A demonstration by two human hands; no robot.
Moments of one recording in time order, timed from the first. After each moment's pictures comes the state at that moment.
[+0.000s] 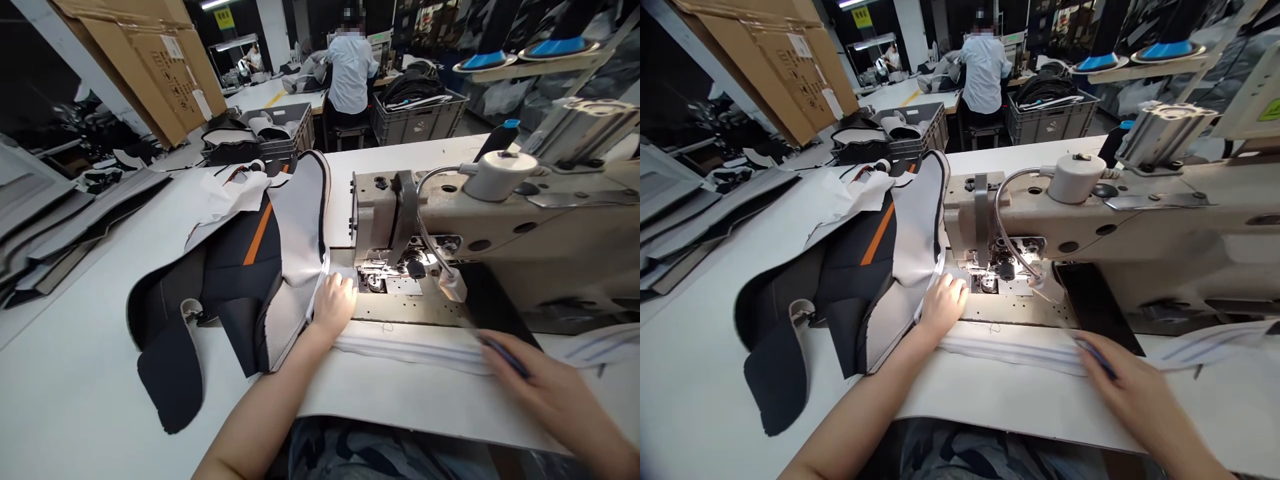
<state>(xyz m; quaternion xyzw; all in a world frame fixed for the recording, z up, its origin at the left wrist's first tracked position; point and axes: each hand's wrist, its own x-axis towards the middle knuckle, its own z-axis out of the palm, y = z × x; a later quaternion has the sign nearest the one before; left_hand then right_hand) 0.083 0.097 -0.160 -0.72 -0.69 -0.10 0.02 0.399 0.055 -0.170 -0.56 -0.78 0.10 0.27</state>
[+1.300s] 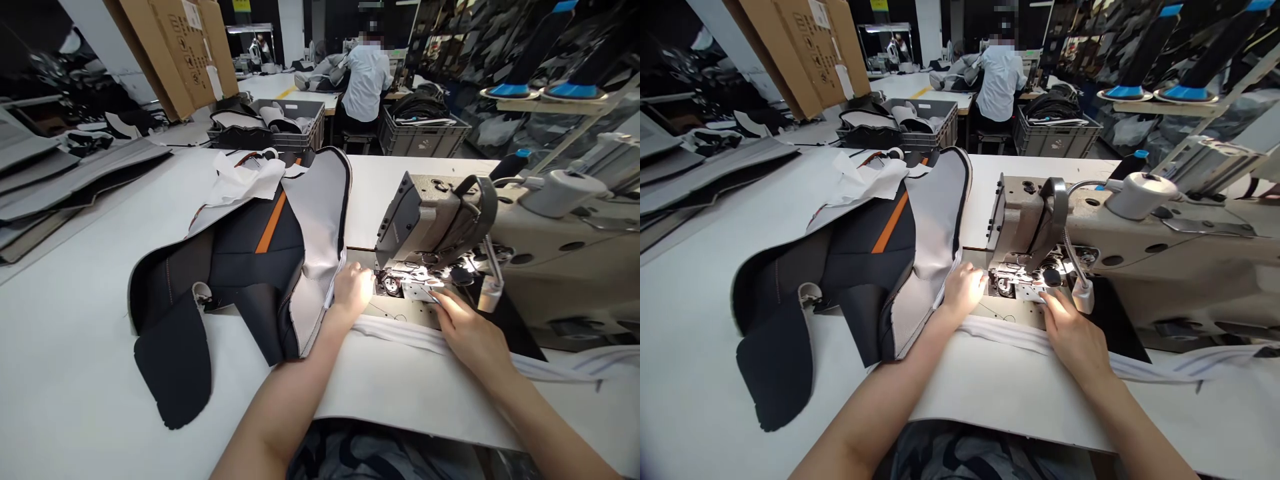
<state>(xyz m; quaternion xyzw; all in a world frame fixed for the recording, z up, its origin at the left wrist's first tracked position) 0.071 0.128 -0.179 -0.72 -0.66 -0.22 -0.03 0.297 0.096 -0.163 -0.59 -0.79 -0.06 0.13</state>
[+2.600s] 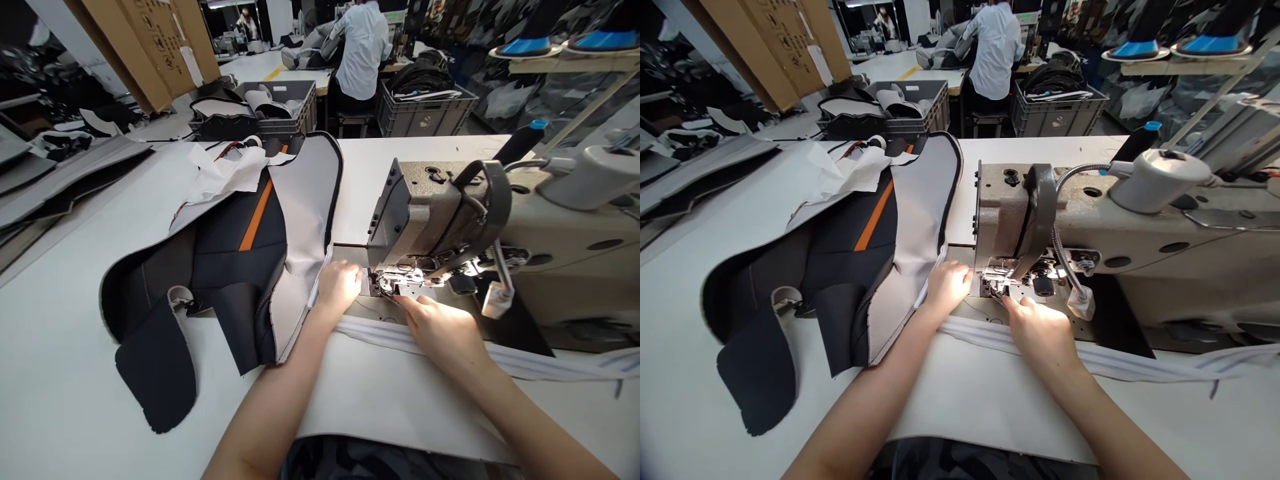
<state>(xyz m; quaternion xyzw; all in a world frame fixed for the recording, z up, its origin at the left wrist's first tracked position) 0.059 0.143 -0.179 -0.71 -0.68 -0.19 -0.04 0.251 0.104 -0.144 -0.54 -0.84 -0.07 0.00</state>
